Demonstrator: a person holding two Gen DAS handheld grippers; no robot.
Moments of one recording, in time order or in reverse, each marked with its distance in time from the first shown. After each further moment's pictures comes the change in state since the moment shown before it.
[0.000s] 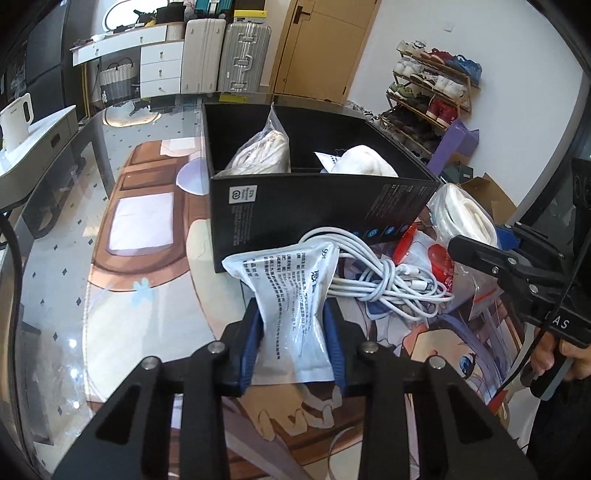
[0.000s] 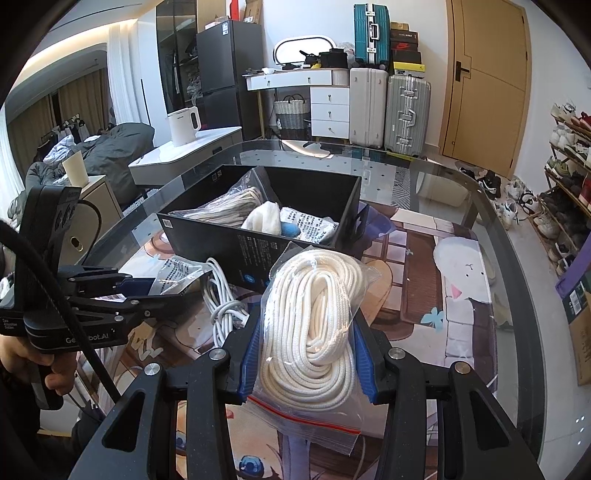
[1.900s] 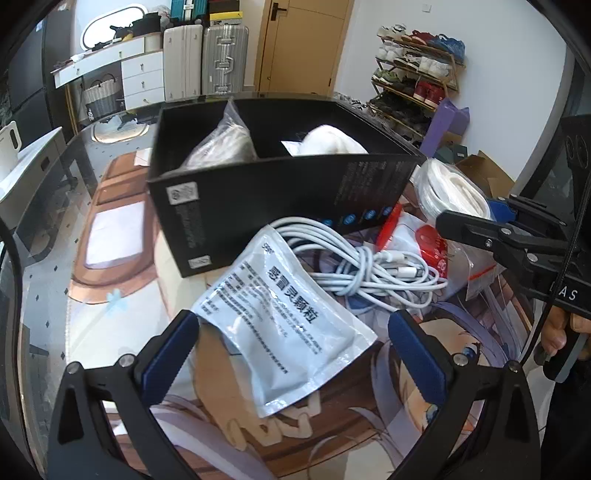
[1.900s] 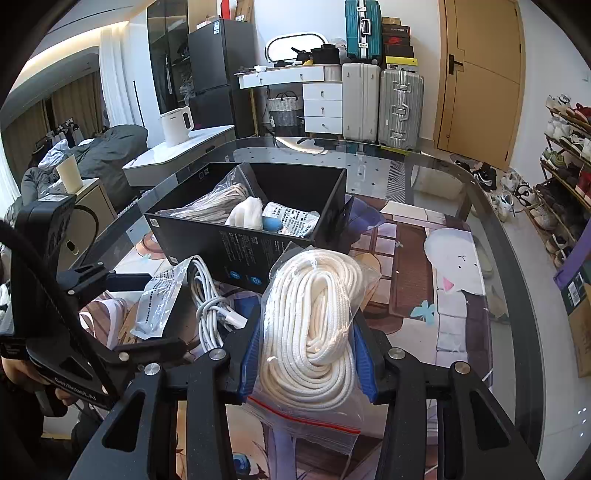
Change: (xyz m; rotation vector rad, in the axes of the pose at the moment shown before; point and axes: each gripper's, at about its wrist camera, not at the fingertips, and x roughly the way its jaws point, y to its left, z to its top) left arm 0.018 -0.028 0.000 0.094 0.020 0.009; right arm 0.004 -0.014 -0.002 0.024 0.016 -0.008
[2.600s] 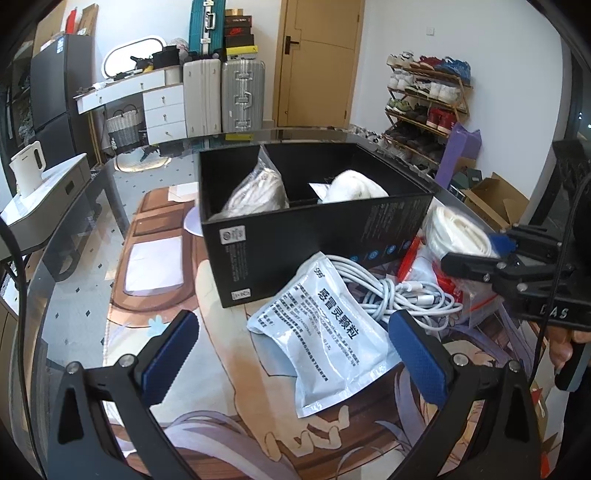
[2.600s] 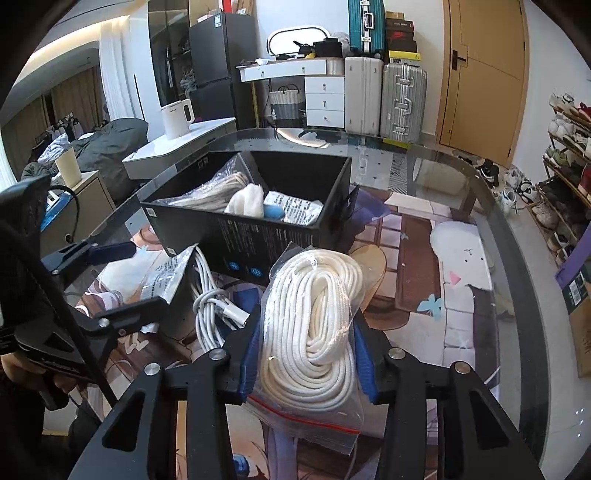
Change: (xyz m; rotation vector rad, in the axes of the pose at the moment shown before) left arm -0.018 0.013 0.000 0.014 -0.143 0.087; right arm 0.008 -0.001 -0.002 -0.006 0.023 0.003
